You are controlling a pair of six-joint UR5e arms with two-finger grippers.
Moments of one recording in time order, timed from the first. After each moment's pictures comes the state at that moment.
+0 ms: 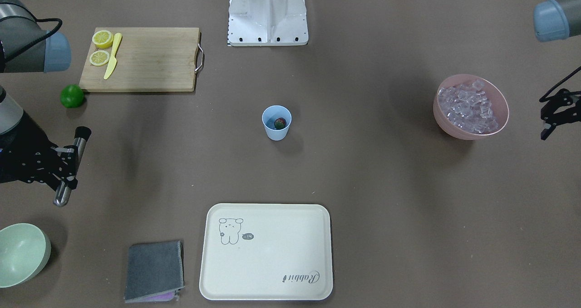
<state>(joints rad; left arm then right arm) -1.31 -1.79 -1.76 -1.81 -2.17 -0.02 1.07 -1.20 1.69 -1.28 2.07 0.69</state>
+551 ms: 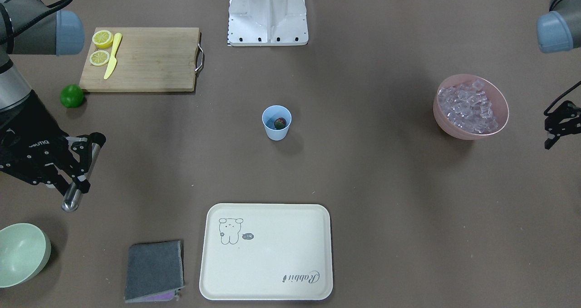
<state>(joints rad) -1.32 -1.81 -1.70 -1.79 -2.18 -0.03 1.06 -1.09 1.75 -1.26 1.97 0.73</state>
